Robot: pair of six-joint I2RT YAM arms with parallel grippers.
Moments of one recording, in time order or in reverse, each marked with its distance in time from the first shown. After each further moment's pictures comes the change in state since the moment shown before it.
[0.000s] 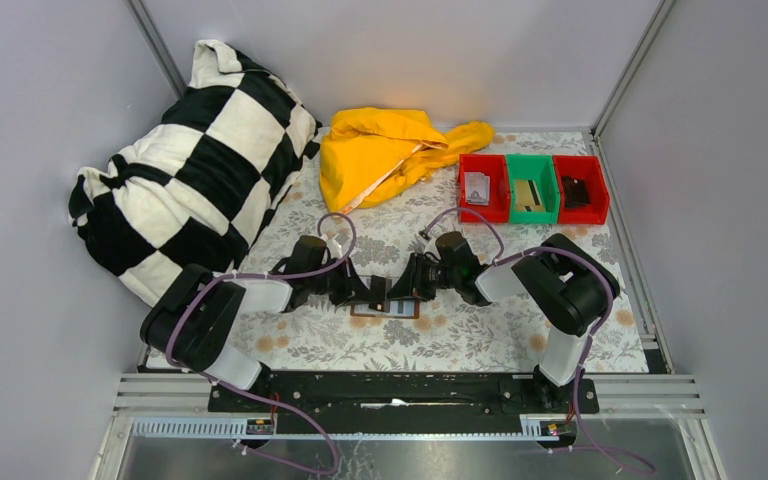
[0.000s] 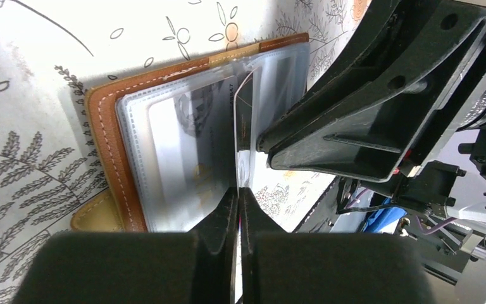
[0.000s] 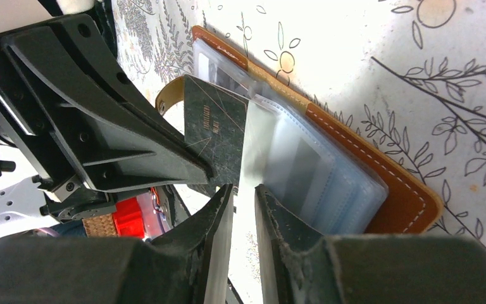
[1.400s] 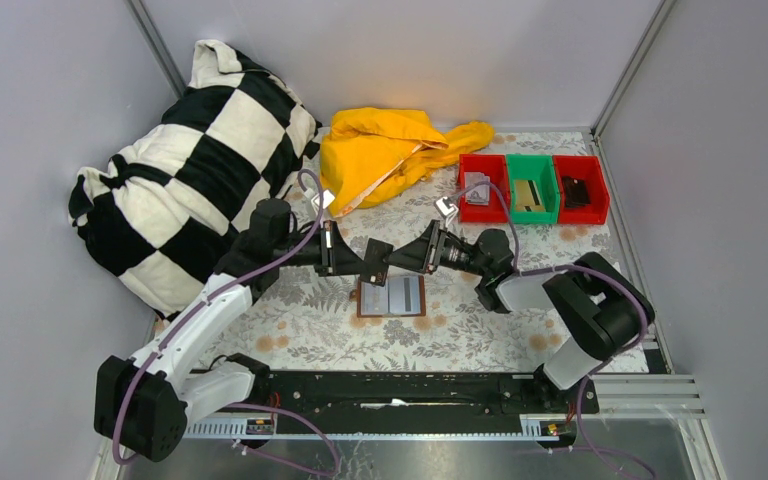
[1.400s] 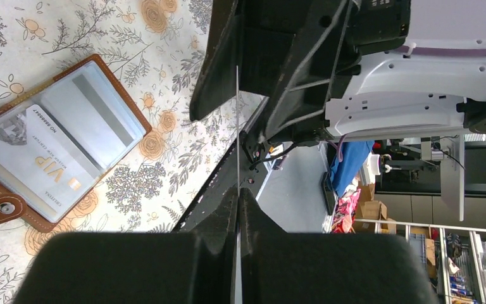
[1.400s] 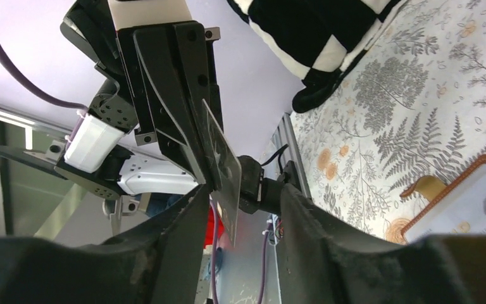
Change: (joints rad) left arm 0.082 -0.463 0.295 -0.482 0.264 0.144; right arm -0.066 -0.227 -0.123 0.691 -0.153 0.291
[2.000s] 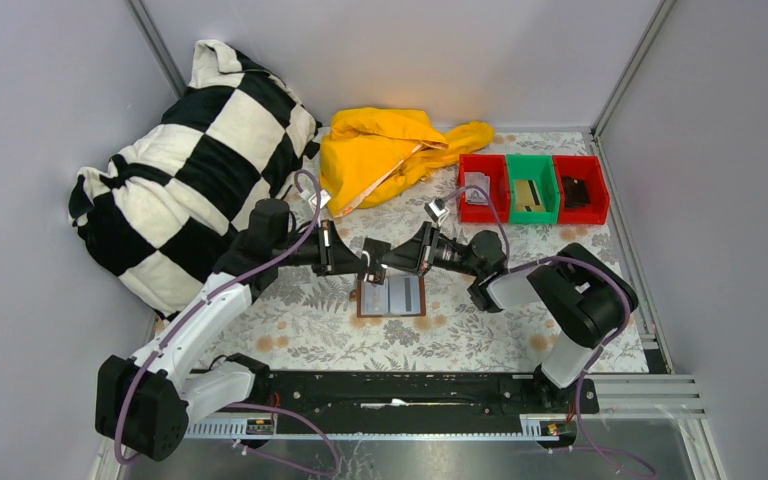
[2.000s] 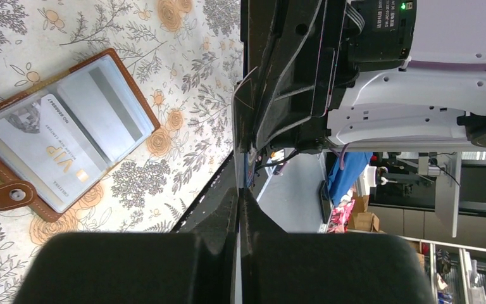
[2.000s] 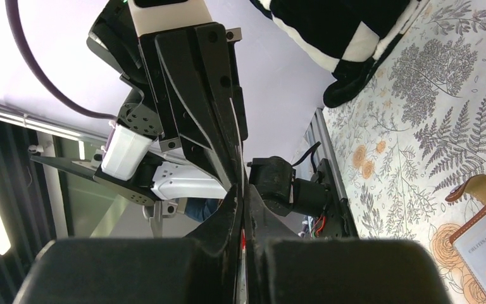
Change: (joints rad) left arm 0.011 0.006 -0.001 -0.030 -0.027 -0.020; right arm 0.045 0.129 0.036 0.169 0.010 0.206
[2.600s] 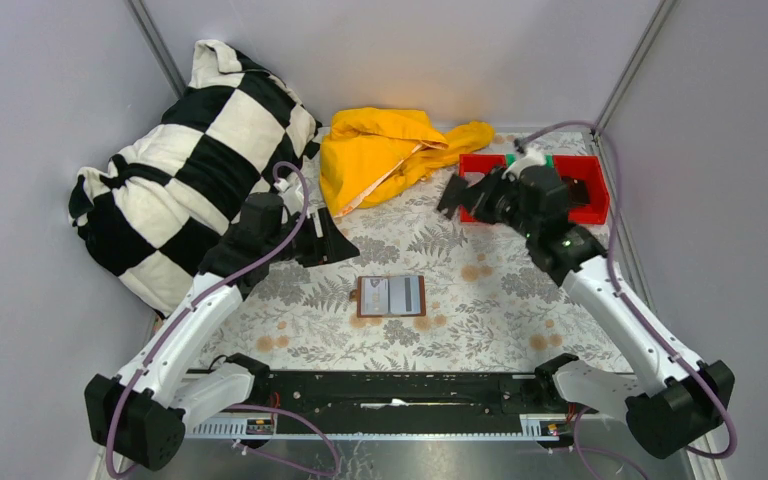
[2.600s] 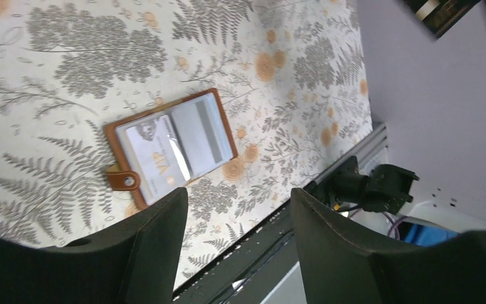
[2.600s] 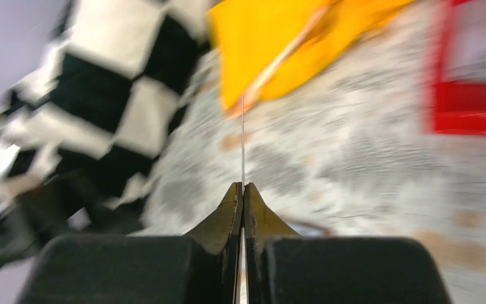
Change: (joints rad) left arm -0.005 -0.037 0.132 -0.237 -0.333 0.094; right arm -0.164 -0.621 0.413 -1.537 0.522 -0.703
